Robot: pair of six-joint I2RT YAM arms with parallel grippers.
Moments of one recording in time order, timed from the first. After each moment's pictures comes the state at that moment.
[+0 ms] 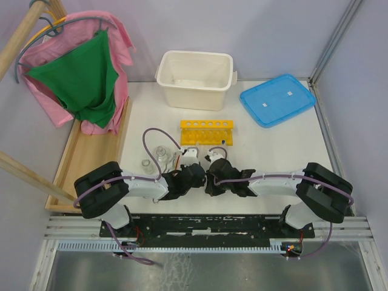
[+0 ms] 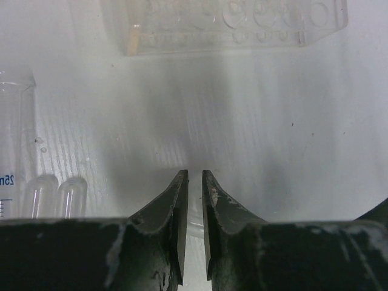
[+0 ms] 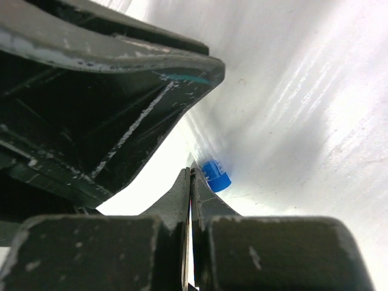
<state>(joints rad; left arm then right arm) -1.09 1.56 0.60 0.20 -0.48 -0.83 1.03 1.49 0.60 0.02 0.01 0.67</state>
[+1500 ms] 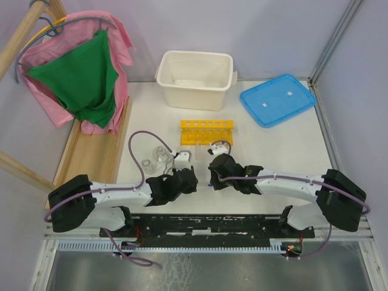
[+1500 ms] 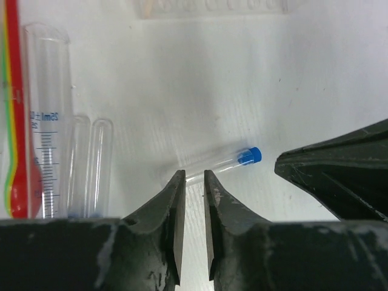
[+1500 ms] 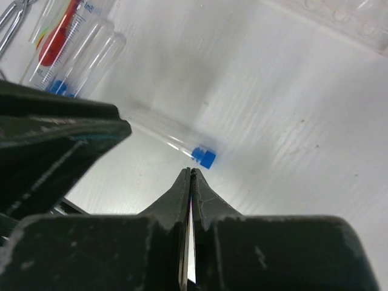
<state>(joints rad) -1.14 1.31 0.51 0.02 -0.47 -0.87 1.03 1.39 0.71 -0.18 0.18 0.60</state>
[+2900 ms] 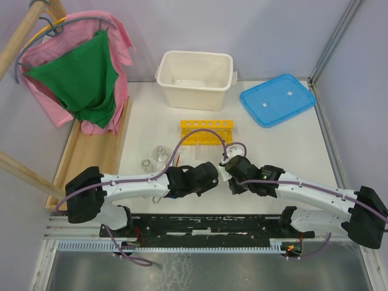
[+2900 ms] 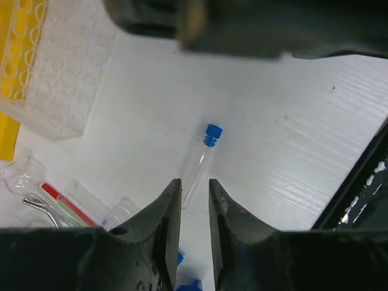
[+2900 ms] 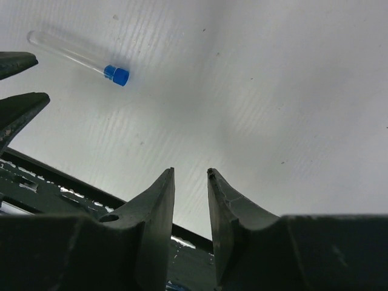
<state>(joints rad) -1.21 1.46 0.90 -0.34 -0.26 0.09 1.00 1.12 0.70 -0.61 0.24 0.53</state>
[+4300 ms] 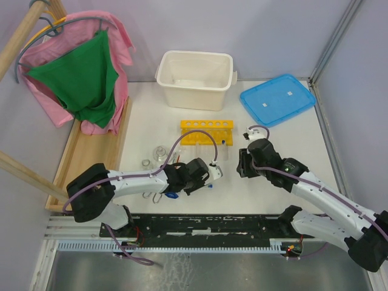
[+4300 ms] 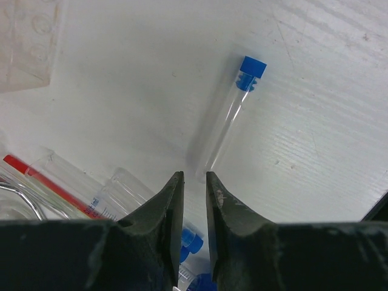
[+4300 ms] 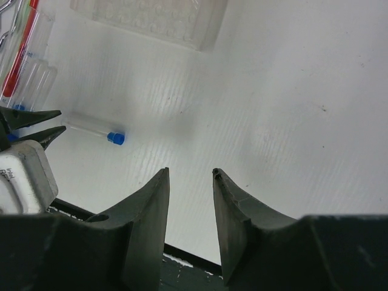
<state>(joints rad) -1.09 1.47 0.77 -0.30 -0.14 0.19 0.72 0.95 0.74 -0.61 0.15 0.47</state>
